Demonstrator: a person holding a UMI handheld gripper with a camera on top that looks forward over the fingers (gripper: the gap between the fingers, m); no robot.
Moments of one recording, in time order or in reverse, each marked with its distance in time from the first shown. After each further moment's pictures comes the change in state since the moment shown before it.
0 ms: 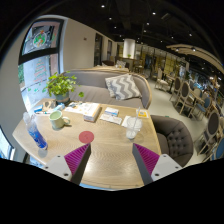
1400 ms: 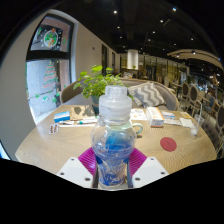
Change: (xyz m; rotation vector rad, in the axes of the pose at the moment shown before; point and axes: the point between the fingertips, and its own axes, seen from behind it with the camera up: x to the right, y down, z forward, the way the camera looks) arm -0.400 -0.001 0.151 0.167 -0.020 0.064
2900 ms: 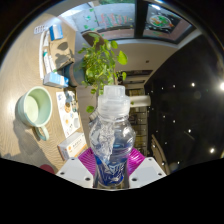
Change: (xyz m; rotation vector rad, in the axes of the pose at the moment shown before) arm 0.168 -0.210 0.095 0.005 0.453 -1.360
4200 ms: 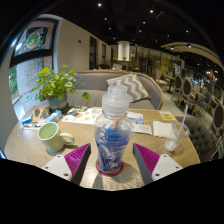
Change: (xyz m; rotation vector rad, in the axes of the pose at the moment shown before) arm -0.151 0.135 -0.038 -0.132 -0.467 1.347
